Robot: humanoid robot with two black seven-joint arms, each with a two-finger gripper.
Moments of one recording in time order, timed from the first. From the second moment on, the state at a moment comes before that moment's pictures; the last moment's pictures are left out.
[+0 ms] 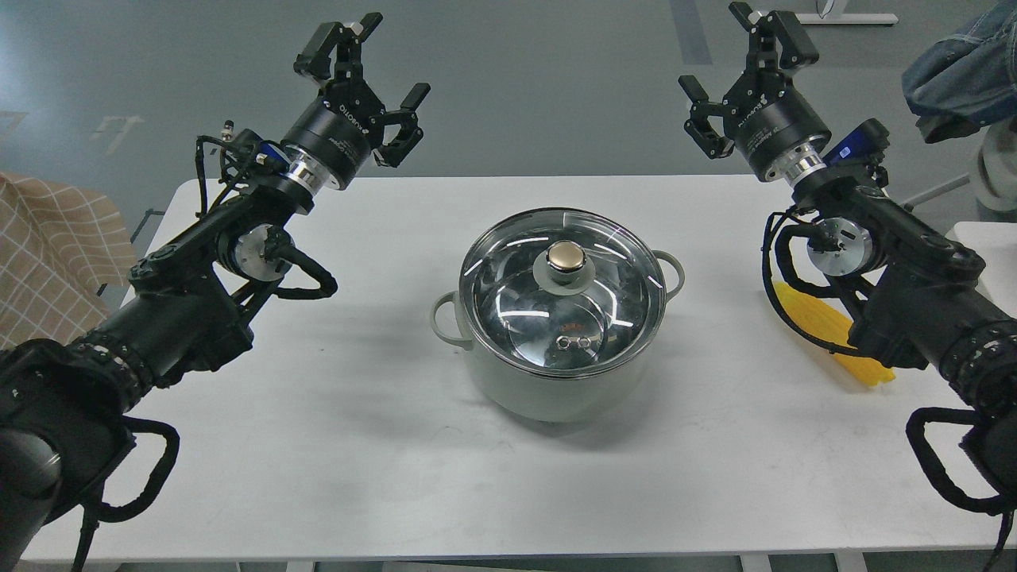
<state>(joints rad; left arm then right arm) -0.87 0.21 -0.74 -0.63 0.23 -0.49 -0.44 1.06 -0.13 0.47 0.35 -0.13 0.49 0.49</state>
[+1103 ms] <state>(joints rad) -1.02 0.40 -0.74 -1.04 0.81 -0.48 -0.45 0.99 -0.25 0.47 0.34 -0.13 0.49 0.49</state>
